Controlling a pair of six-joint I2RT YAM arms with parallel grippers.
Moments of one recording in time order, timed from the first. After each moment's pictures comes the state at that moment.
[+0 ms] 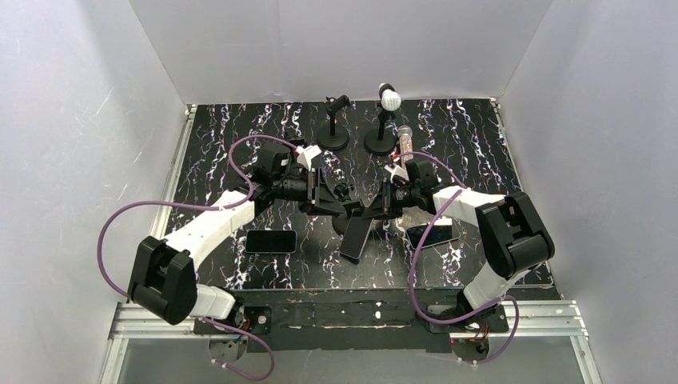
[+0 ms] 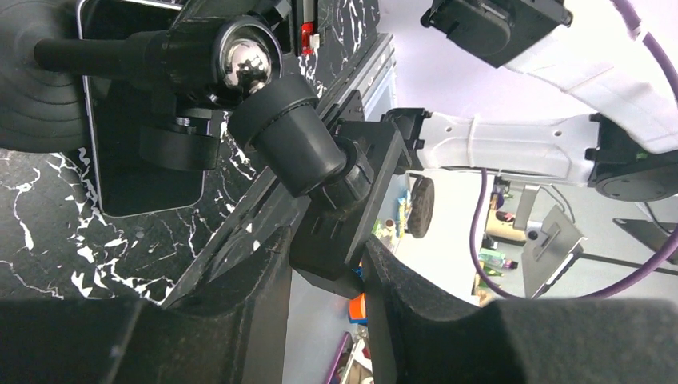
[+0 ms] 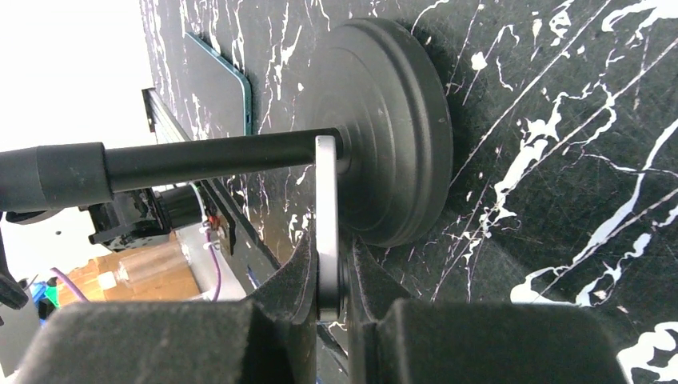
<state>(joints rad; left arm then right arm) -0.48 1.35 0.95 -0.26 0.90 -0.77 0.41 1.64 0.81 -0.02 -0.74 0.59</state>
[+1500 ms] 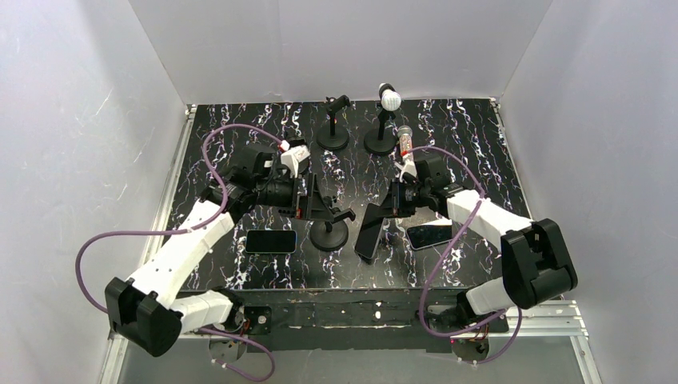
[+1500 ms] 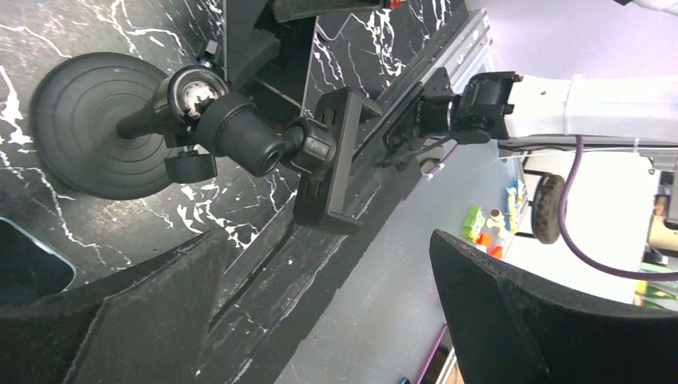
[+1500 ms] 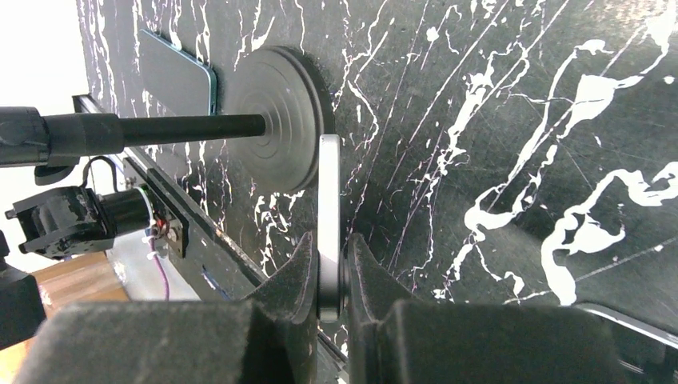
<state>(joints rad) -0.48 1.17 1.07 -0.71 0.71 -0.40 0.41 1.44 0.81 -0.24 -0.60 0.47</state>
